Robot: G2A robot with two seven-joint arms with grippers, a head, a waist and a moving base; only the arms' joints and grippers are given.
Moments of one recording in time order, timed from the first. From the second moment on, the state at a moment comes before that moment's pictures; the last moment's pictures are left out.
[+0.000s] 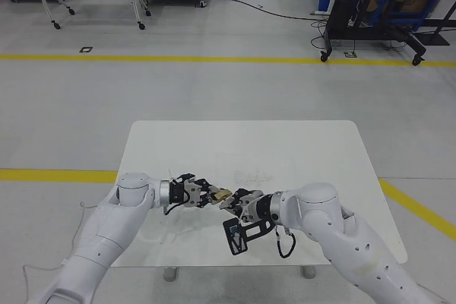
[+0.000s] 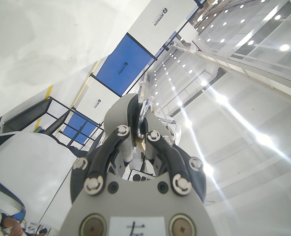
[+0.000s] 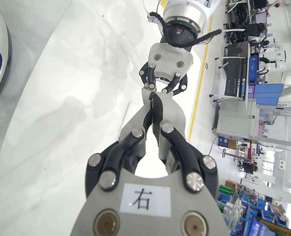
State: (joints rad) left arm 0.99 -1.16 -0.99 -1.13 -0.69 0.54 -1.14; right arm -1.22 -1.10 0.98 -1.99 -2.01 -1.01 0.10
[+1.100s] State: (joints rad) left arm 0.99 -1.15 -0.98 -1.14 -0.70 0.53 -1.14; right arm -1.16 -1.11 0.93 -1.97 -1.96 -0.99 0.19
